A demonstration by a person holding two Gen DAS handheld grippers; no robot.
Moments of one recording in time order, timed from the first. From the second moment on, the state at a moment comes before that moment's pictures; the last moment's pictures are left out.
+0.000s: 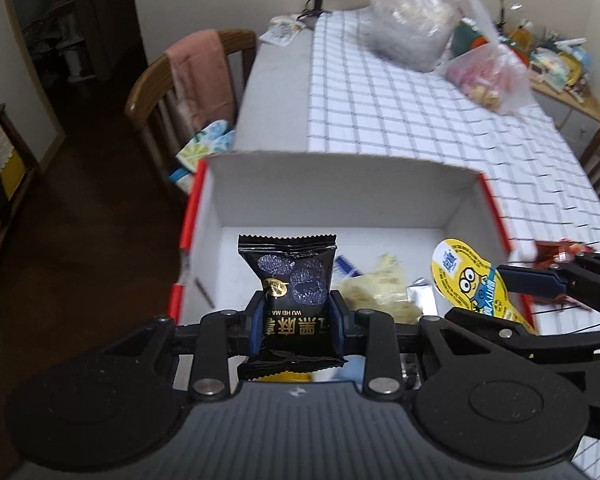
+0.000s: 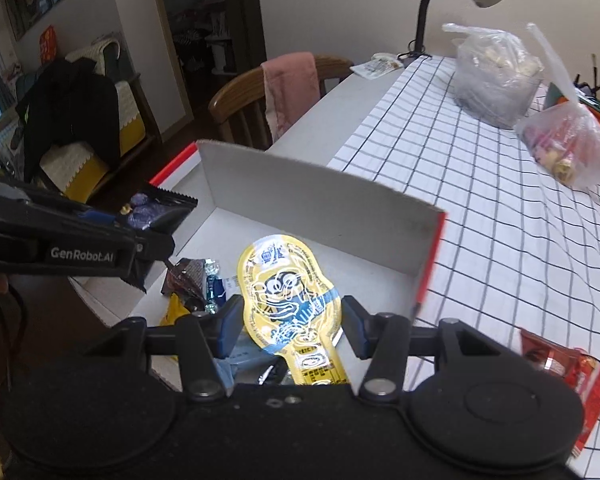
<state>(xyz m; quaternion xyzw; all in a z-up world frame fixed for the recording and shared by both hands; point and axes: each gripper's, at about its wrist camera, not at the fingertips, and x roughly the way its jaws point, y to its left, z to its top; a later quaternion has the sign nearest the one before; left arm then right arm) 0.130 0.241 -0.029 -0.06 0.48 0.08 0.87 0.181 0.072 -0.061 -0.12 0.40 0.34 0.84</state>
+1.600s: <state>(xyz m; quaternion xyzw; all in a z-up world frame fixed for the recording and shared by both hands) 0.136 0.241 -0.080 -0.05 0.51 0.05 0.86 0.177 0.080 -0.085 -0.11 0.42 0.34 0.83</state>
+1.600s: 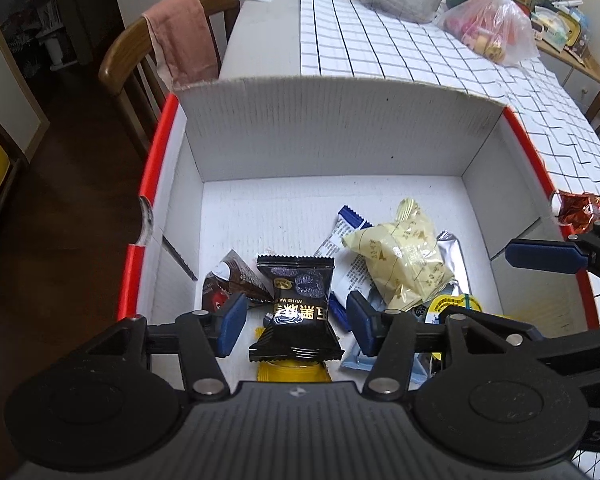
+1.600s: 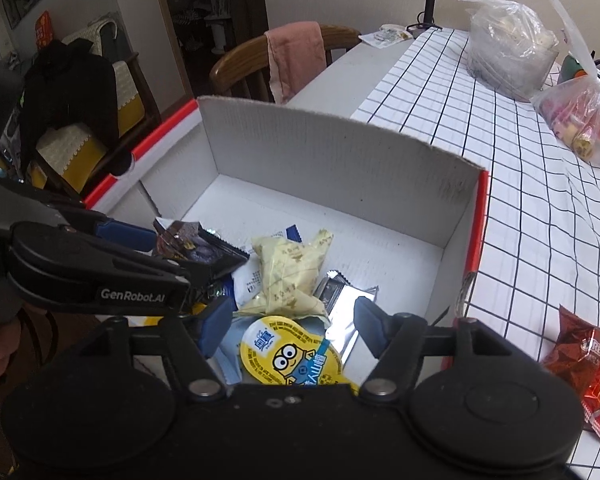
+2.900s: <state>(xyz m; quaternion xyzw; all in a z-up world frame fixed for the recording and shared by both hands) 0.125 0.114 -0.012 -0.04 0.42 -0.01 0.91 0.167 -0.085 -0.035 -0.01 0.36 0.33 0.87</state>
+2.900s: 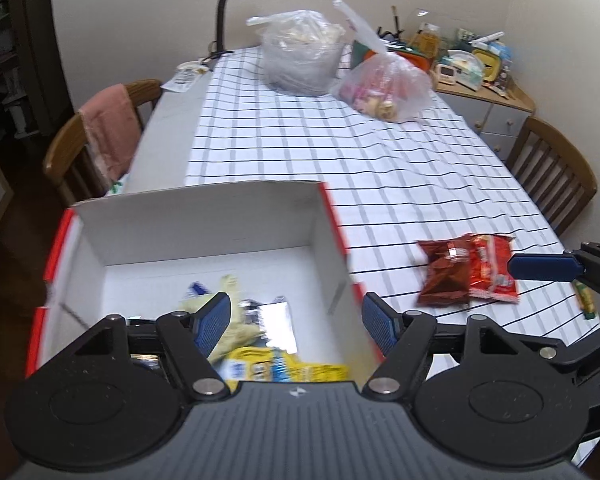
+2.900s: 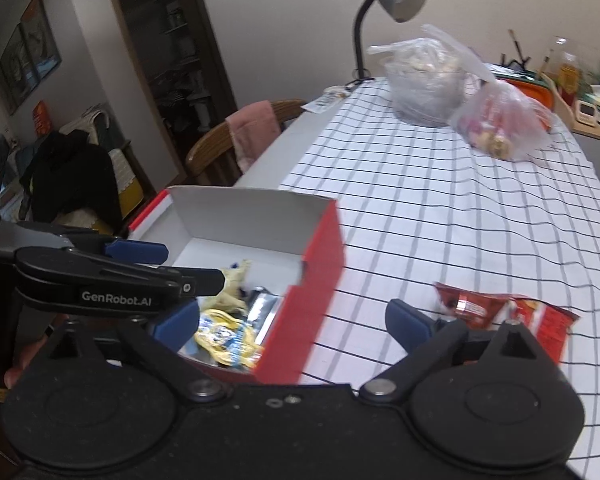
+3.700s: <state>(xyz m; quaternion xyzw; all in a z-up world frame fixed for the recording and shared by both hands) 0.191 -0.039 -0.046 -0.01 0.44 -0.07 0.90 0.245 -0.229 -0.077 0.01 0.42 0.22 0.88</state>
